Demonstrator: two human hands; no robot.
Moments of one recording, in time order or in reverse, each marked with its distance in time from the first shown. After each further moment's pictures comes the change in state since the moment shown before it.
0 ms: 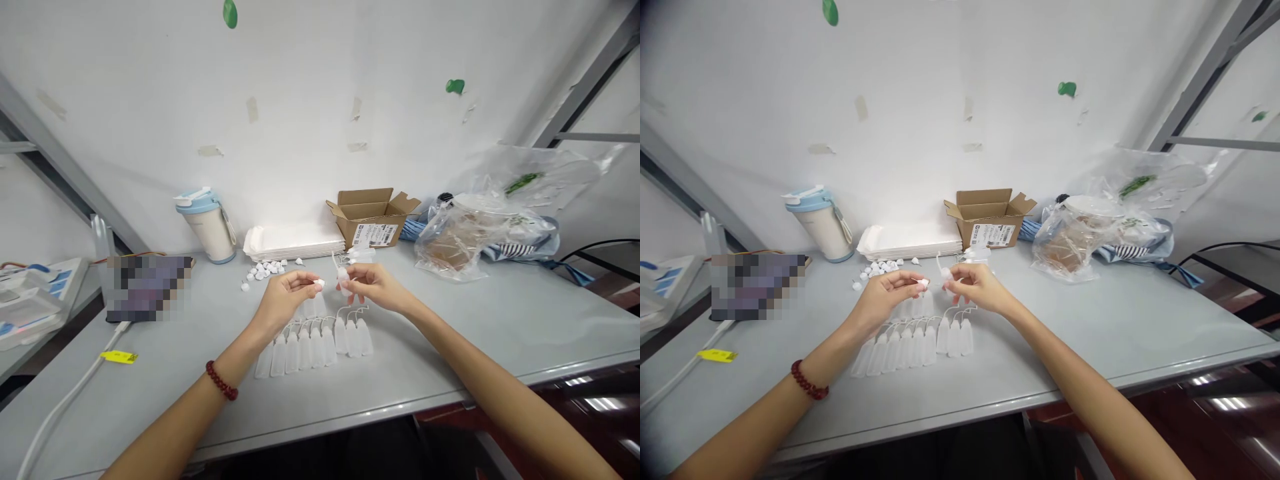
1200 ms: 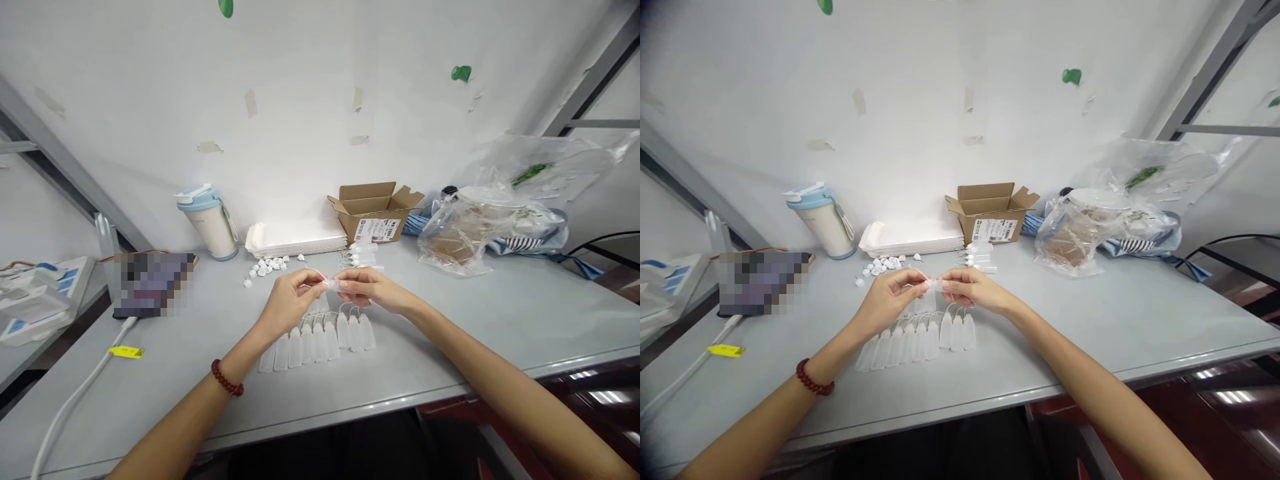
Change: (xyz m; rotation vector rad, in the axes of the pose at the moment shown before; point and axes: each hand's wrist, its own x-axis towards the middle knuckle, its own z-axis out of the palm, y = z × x) left_hand -0.004 -0.001 0.001 0.186 -0.099 0.232; right_hand 0.003 0.005 0.006 0.287 -0.250 0.050
